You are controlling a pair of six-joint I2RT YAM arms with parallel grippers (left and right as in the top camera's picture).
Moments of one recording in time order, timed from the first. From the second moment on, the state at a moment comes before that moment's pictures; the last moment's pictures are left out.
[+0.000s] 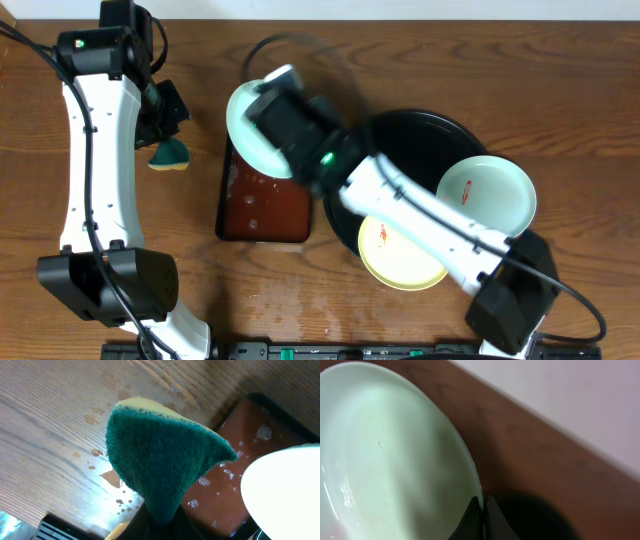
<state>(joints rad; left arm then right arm) 0.09 1.82 1.96 -1.56 -0.11 -0.43 0.85 1.92 1.73 -0.64 0.55 0.14</state>
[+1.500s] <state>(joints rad) 0.09 1.82 1.96 -1.55 -0.09 -0.43 -0.68 1.92 1.42 -0.77 -0.04 0.20</state>
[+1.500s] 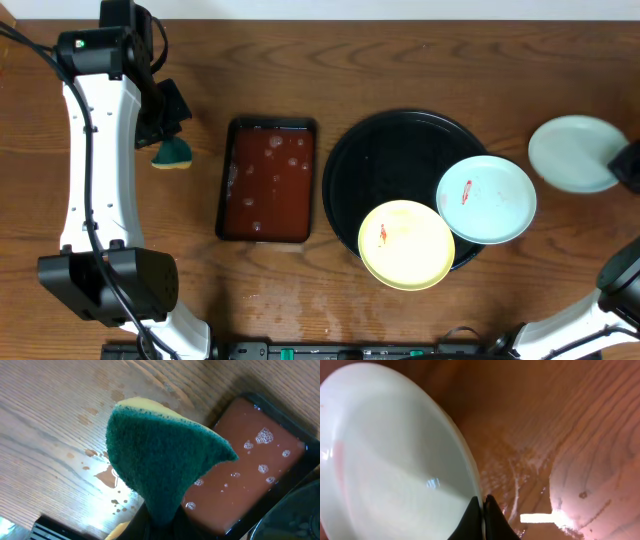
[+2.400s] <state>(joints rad) 0.09 1.82 1.96 -1.56 -0.09 -0.43 -0.43 1.90 1.62 -1.40 -0.17 -0.06</state>
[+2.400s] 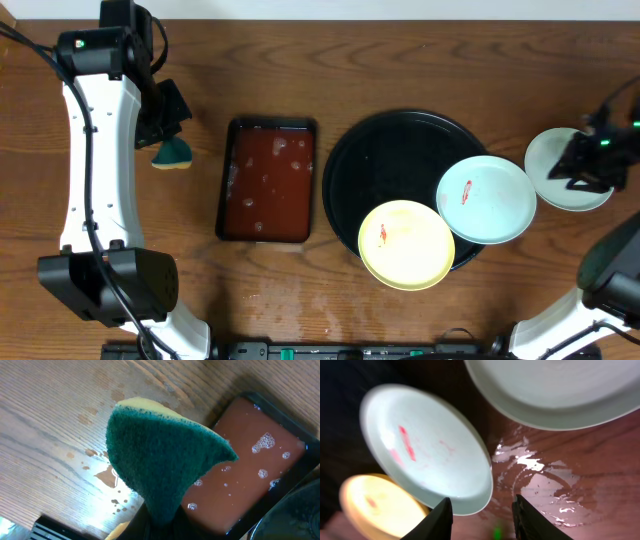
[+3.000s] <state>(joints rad) 0.09 1.82 1.96 -1.56 -0.09 -0.43 -0.34 1.91 1.36 -1.16 -0.02 -0.05</state>
